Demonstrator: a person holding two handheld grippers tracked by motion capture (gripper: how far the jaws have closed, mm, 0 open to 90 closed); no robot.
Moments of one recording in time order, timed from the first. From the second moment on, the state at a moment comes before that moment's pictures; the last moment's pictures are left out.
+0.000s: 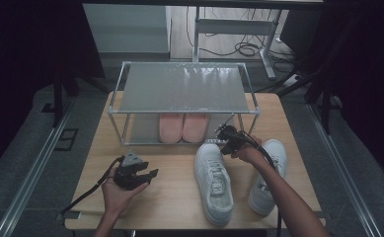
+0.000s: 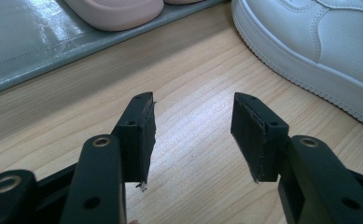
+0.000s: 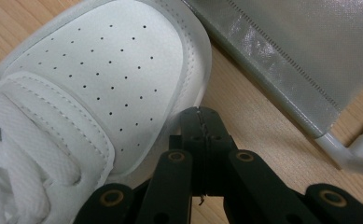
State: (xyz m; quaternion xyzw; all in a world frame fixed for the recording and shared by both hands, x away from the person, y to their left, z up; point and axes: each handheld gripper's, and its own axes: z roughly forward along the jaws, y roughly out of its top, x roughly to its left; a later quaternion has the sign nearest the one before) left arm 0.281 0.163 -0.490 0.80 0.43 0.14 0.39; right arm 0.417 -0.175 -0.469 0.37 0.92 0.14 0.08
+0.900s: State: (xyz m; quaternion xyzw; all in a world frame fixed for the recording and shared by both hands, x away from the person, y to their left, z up) left arm 0.282 0.162 -0.491 0.80 0.43 0.13 0.39; right arm 0.404 -0.153 -0.461 0.31 0.93 0.16 0.06
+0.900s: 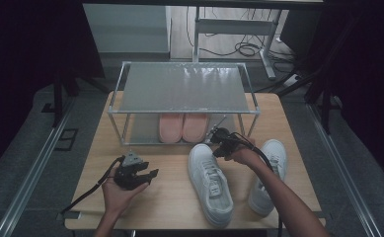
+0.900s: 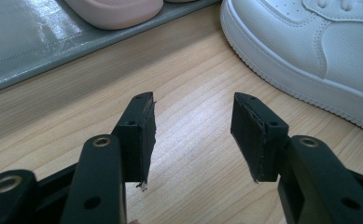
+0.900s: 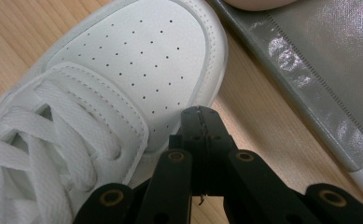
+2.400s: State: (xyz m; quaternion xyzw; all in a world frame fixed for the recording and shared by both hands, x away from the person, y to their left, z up) left arm 0.280 0.163 -0.489 0.80 0.44 0.13 0.39; right arm 0.295 -0.227 -0.425 0.30 0.90 0.31 0.08
